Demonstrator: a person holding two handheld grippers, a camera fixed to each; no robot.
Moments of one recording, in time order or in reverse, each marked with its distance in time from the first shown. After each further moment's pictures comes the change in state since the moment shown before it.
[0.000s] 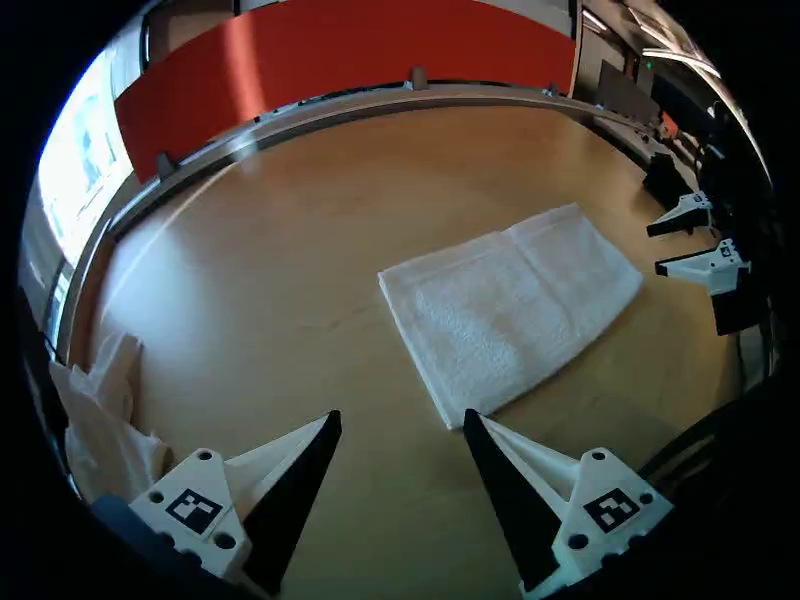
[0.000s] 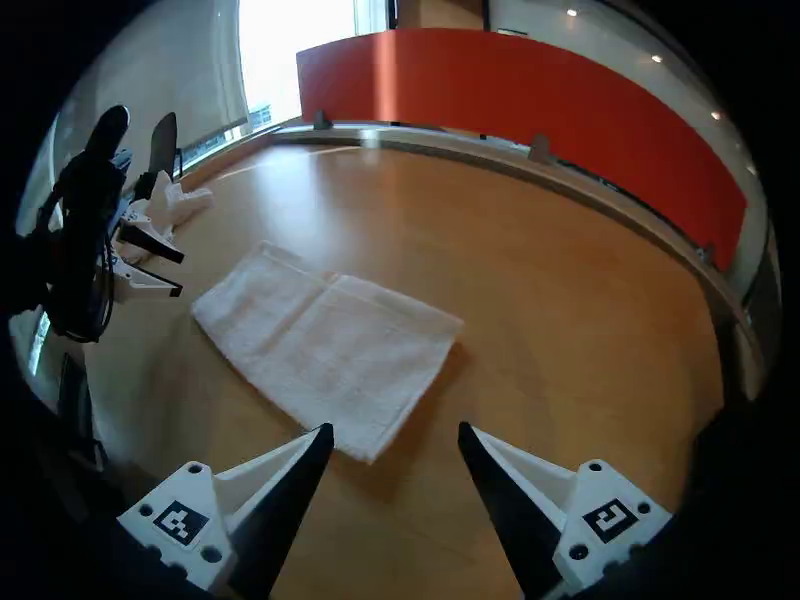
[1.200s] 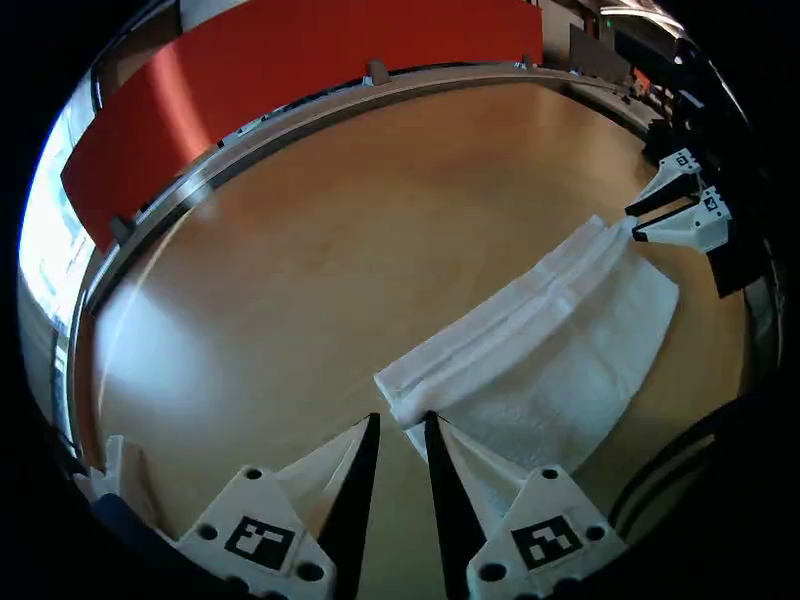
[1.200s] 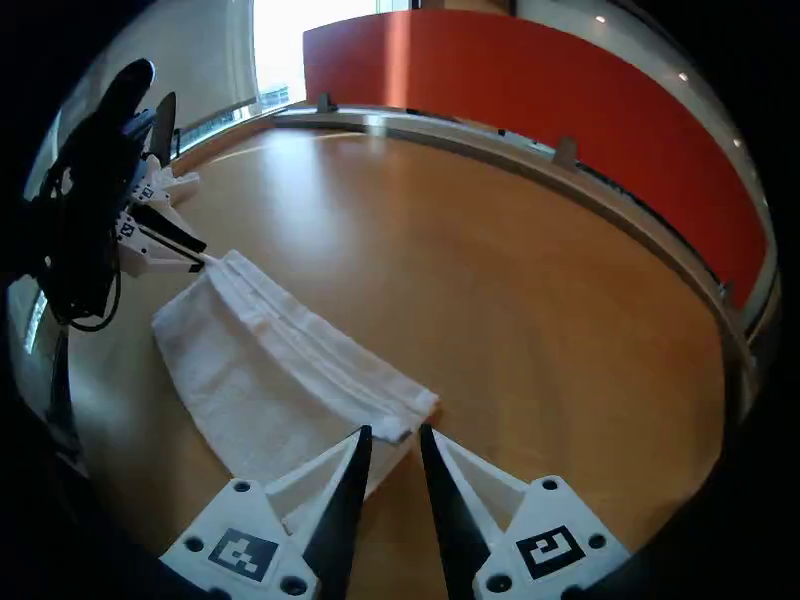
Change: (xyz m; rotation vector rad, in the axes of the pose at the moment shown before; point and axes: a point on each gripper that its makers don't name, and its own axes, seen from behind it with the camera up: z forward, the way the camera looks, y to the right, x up) left arm 0.071 -0.007 0.076 -0.008 -0.024 0.184; right arm 0.043 0.040 0.064 0.011 -0.046 -0.077
